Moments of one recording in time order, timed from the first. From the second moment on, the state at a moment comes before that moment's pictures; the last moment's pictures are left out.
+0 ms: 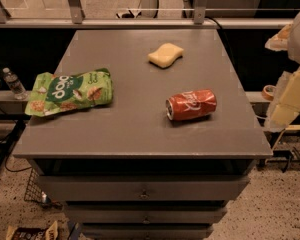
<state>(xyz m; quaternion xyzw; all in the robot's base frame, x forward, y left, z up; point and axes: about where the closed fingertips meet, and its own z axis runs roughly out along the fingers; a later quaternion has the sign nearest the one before) 0.438 -0.214 0.984 -0.60 0.78 -0.04 0.17</state>
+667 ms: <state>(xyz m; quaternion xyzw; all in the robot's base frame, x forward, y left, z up) 0.466 -0.190 0.978 -0.66 0.73 -0.04 0.17</state>
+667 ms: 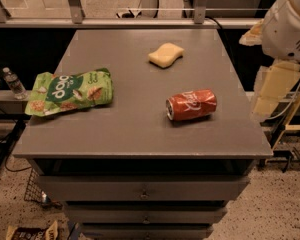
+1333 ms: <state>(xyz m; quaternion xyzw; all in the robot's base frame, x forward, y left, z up) 0.498 -0.161 0.965 -0.72 0.67 -0.03 0.17</state>
